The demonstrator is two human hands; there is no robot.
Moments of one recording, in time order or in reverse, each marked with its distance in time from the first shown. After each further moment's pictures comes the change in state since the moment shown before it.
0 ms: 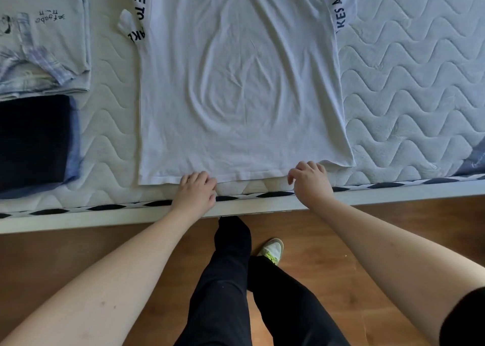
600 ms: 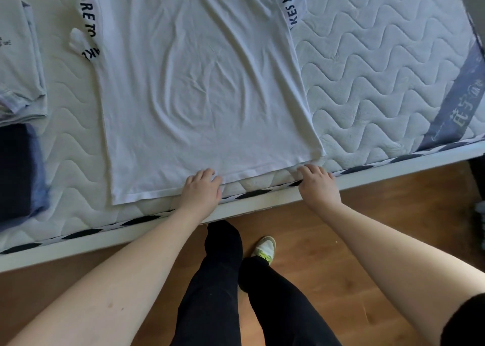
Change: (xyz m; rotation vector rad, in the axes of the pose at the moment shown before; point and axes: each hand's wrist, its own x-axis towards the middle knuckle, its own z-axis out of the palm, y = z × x) left_hand 0.044 0.059 -0.009 -0.015 -0.118 0.062; right_hand -0.048 0.050 0.002 0.064 0.021 0.318
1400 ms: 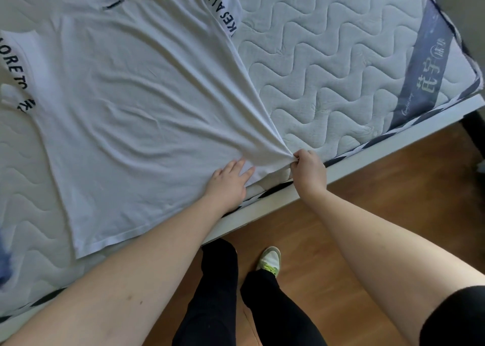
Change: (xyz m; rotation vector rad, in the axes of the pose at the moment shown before) left_hand 0.106 0.129 -0.016 0.150 -0.192 0.280; right_hand 0.043 0.056 -0.007 0.471 0.221 0.387
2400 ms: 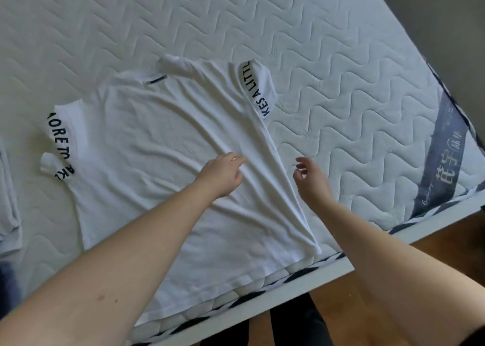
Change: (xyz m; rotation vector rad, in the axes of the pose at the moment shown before) left_hand 0.099 -0.142 -0.185 -0.227 0.154 -0.022; right_hand 0.143 -0.136 -0.044 0.292 -0.112 0.046
